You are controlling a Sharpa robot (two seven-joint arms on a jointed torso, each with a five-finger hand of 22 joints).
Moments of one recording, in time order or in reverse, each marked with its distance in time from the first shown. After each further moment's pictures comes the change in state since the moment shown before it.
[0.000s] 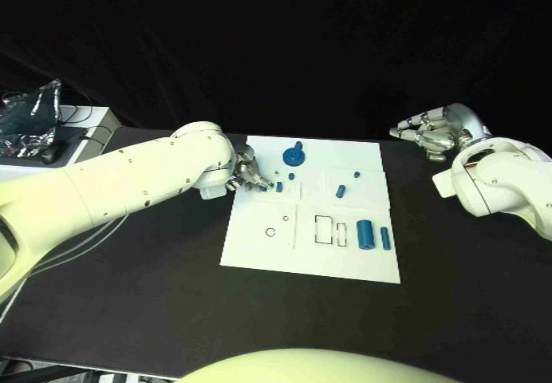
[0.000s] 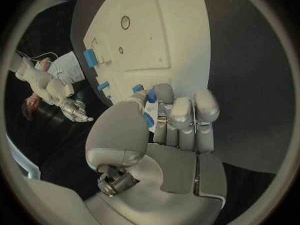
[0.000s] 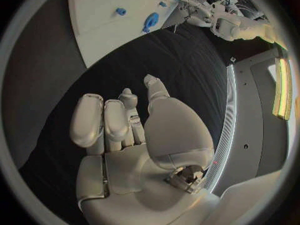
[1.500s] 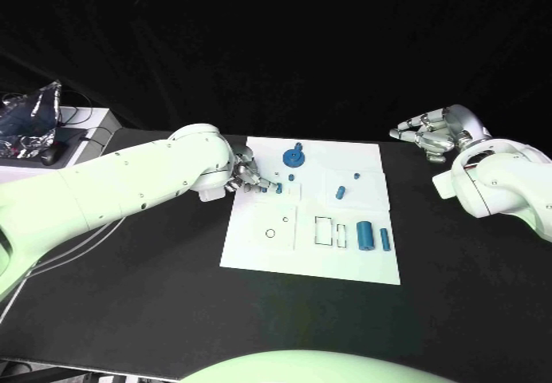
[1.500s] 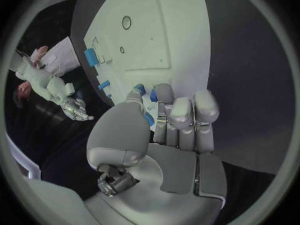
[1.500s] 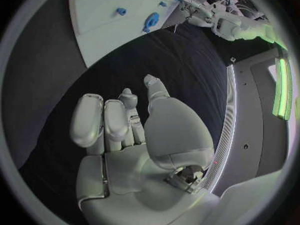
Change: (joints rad) left arm -0.003 -0.020 0.004 0.028 0.002 -0.021 -0.009; left_hand -0.018 0.019 -0.275 0.051 -0.120 0.014 0.000 0.000 0.005 0.004 0.003 0.000 0.004 0.000 0.000 0.000 -0.002 0.000 0.007 -0.007 0.003 0.000; right arm 0.000 -0.001 0.000 0.000 0.000 0.000 0.000; right_hand 0.000 0.000 0.000 0.000 0.000 -0.001 -0.001 0.000 0.000 0.001 0.001 0.000 0.000 0.000 0.000 0.000 0.000 0.000 0.000 0.000 0.000 0.000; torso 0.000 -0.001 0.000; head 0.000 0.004
